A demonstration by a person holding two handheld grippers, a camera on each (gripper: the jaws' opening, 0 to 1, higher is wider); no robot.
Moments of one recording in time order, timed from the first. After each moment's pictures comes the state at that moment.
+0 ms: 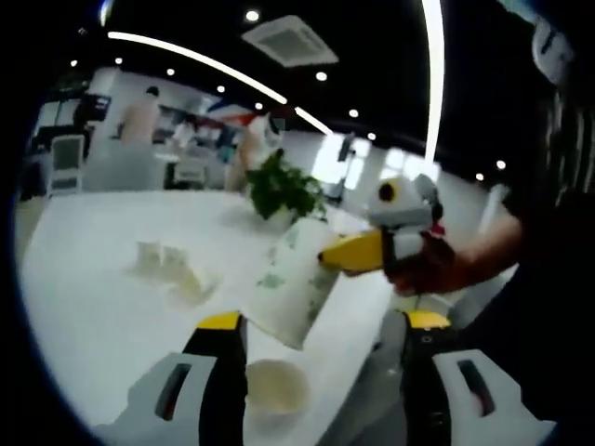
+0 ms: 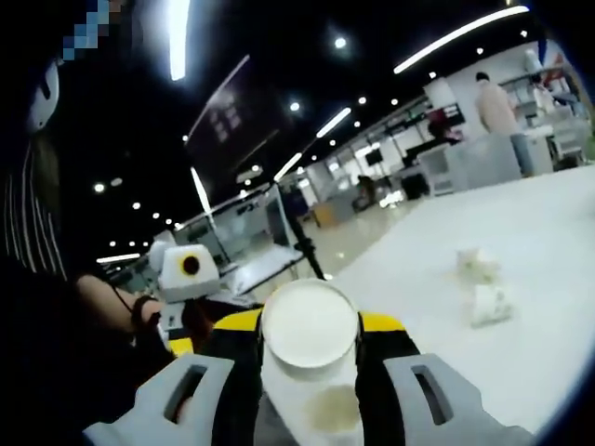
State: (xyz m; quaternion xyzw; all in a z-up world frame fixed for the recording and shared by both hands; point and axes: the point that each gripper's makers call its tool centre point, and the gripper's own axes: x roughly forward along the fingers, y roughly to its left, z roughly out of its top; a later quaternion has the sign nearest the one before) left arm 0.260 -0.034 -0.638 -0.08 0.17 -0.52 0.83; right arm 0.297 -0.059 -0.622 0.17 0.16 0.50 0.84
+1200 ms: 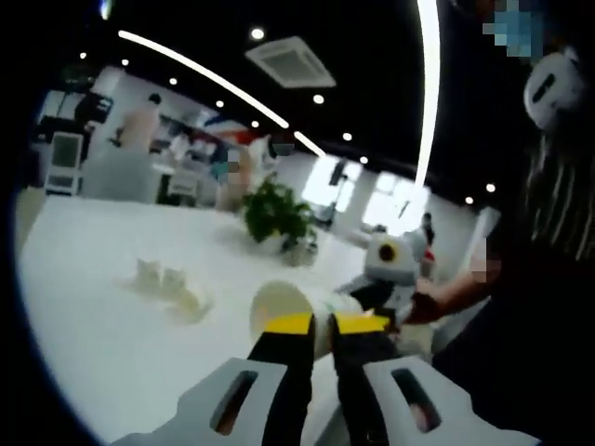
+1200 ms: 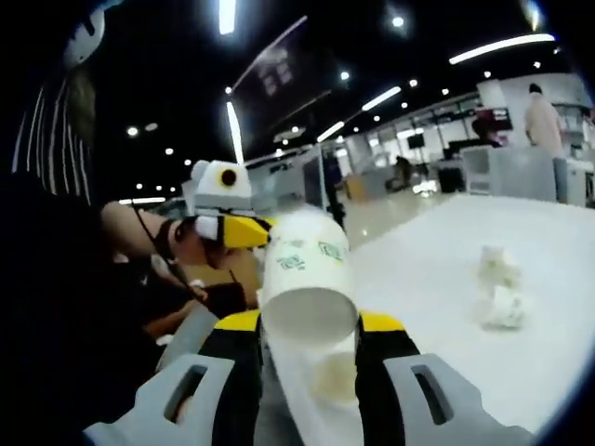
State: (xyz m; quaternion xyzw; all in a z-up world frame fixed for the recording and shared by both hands) left arm 0.263 -0.013 -0.598 -0.14 0.16 -0.54 0.81; right arm 0.257 -0.052 -0.648 0.06 0.17 0.58 0.80
